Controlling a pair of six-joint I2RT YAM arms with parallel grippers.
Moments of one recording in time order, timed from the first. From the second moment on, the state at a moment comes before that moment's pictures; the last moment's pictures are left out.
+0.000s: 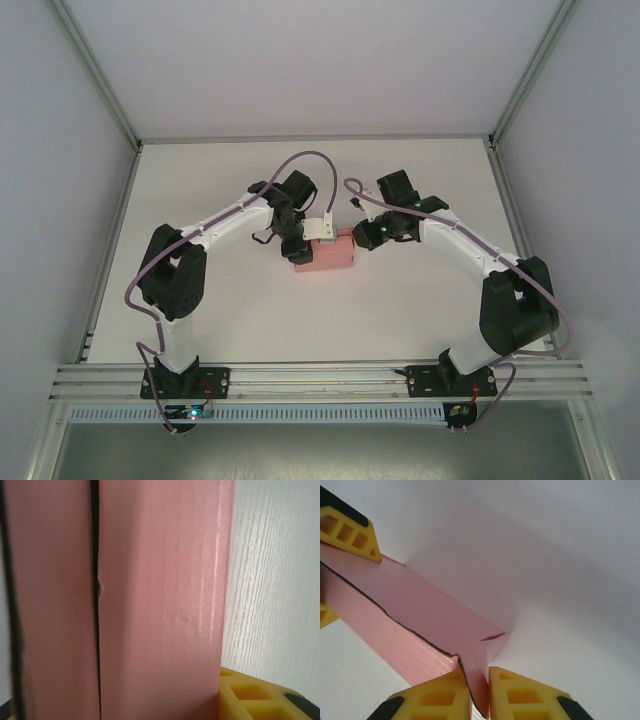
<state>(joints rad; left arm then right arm) -0.57 1.90 1.51 -0.93 0.34 0.81 0.40 1.54 1.13 -0.64 -0.36 -0.07</state>
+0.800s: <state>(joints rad) -0.56 1.91 1.55 -1.01 0.32 0.77 0.42 1.66 1.37 -0.85 -0.47 0.36</state>
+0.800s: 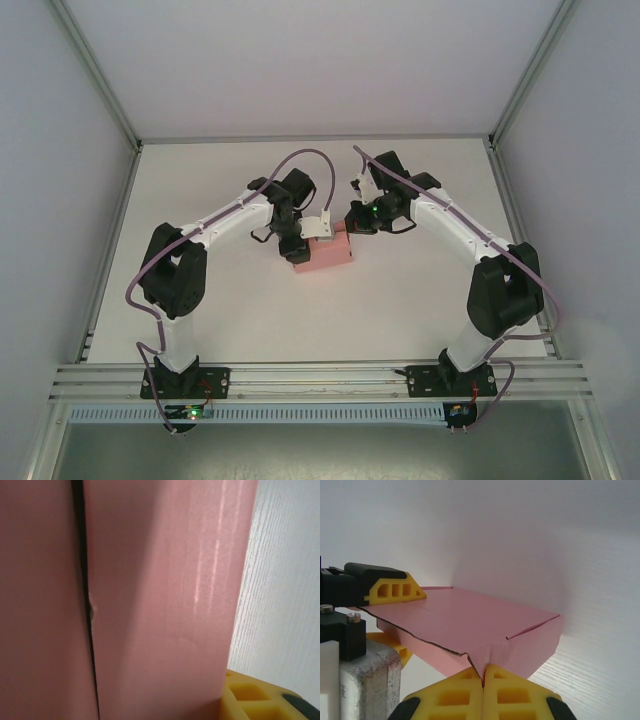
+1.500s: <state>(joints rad) -0.56 1.93 1.57 -1.04 0.28 0.77 0.34 1.72 1.38 -0.79 -0.73 0.78</state>
